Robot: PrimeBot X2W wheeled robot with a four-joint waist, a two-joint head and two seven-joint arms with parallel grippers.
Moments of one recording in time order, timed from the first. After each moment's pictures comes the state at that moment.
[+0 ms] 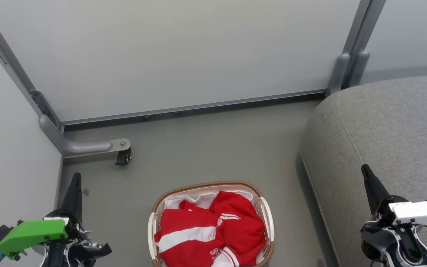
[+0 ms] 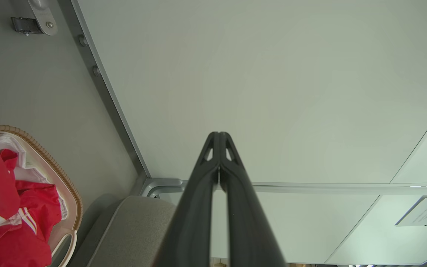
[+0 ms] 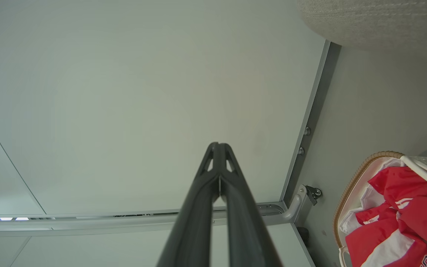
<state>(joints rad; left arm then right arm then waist) -0.10 0.05 0.11 0.24 -1.61 -0.13 0.11 -0.11 -0.05 -0.11 0.24 1.61 0.13 0.11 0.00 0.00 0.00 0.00</state>
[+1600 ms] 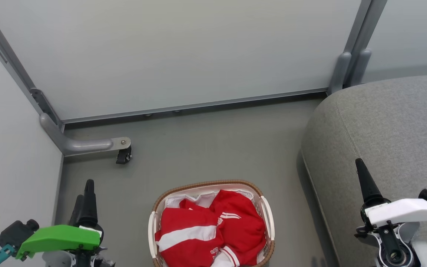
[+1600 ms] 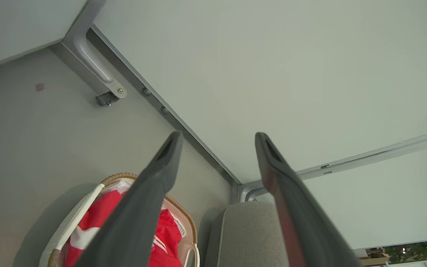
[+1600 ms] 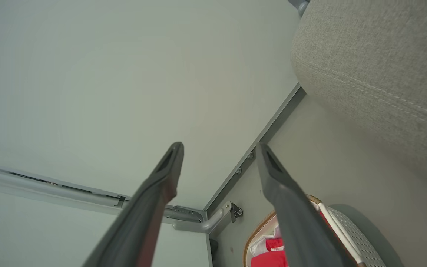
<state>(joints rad) -0.07 0.06 0.04 0.29 -1.09 -0.12 -0.01 -0.12 -0.07 -0.05 0.26 1.16 0.13 -0.01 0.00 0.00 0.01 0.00</state>
